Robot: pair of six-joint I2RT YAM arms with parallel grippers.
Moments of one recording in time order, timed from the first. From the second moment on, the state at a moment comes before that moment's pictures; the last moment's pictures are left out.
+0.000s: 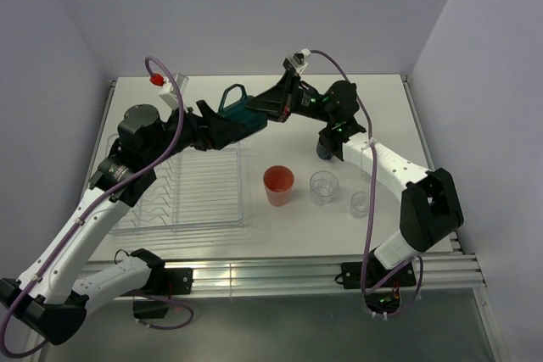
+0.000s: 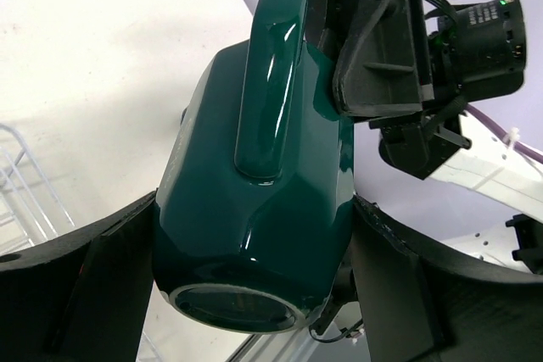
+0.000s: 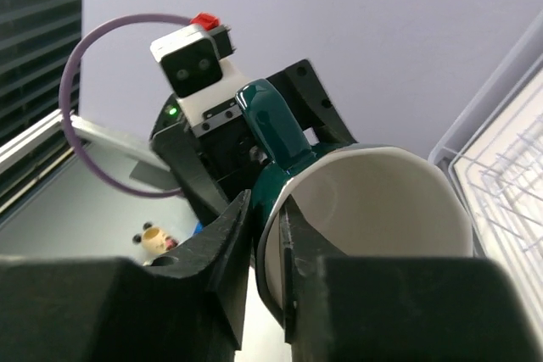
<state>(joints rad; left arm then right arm) -0.52 0.99 1.14 -0.27 0.30 -0.65 0.50 1.54 1.16 0.79 -0.86 1.56</state>
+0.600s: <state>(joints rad) -0.52 0.97 1.19 -0.47 0.13 -0.65 0.44 1.47 1.12 0.50 -0.74 1.30</state>
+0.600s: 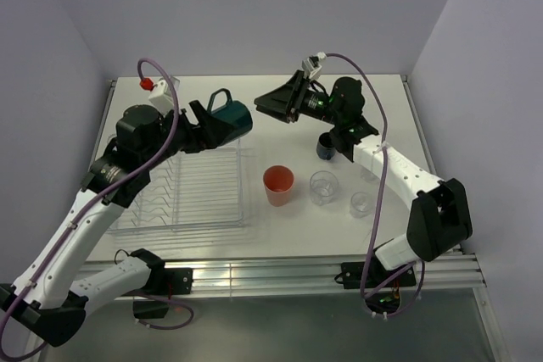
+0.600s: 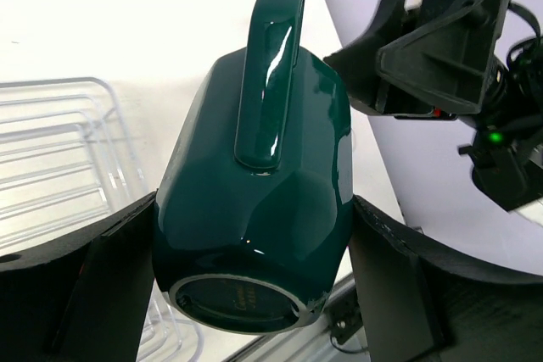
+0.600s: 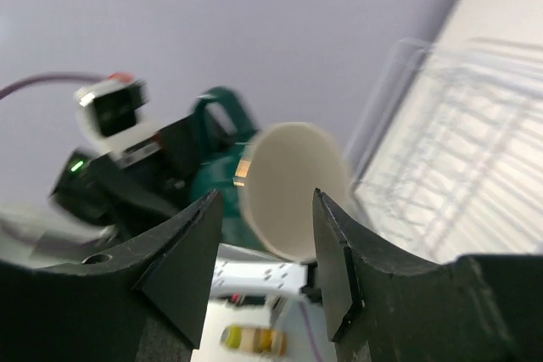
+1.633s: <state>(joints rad) -0.50 1.24 1.53 -1.20 -0.56 -1.44 0.36 1.13 1.12 -0.36 -0.13 0.89</state>
